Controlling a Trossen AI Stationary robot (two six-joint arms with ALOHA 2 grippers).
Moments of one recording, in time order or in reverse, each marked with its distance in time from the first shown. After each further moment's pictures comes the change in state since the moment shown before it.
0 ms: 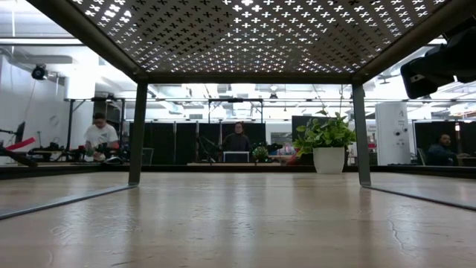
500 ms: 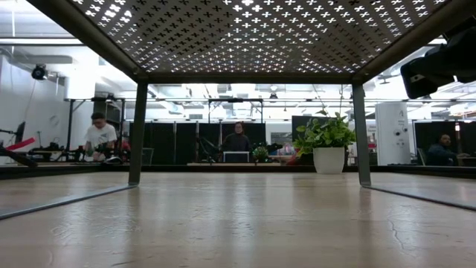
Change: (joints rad) left arm 0.013 -0.001 -0.002 0.009 0.065 -0.007; right arm 0.000 0.000 0.000 0.000 0.000 0.000
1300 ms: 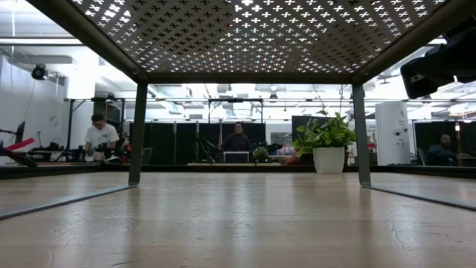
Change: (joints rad) left arm 0.010 0.000 -0.031 0.020 -0.011 -0.002; right arm 0.000 0.000 0.000 0.000 0.000 0.000
